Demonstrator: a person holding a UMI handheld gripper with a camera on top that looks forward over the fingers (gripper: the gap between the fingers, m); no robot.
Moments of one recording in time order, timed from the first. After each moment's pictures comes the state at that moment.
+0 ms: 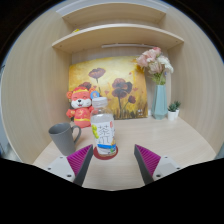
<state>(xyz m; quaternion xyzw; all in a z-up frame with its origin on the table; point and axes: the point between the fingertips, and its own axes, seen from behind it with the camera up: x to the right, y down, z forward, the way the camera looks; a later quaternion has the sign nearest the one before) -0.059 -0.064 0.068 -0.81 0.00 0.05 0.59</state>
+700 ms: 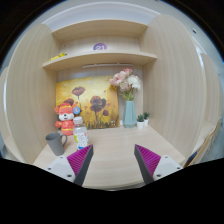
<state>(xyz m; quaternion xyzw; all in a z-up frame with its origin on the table) 0.038 -0.174 0.147 -0.79 0.06 -0.02 0.61</state>
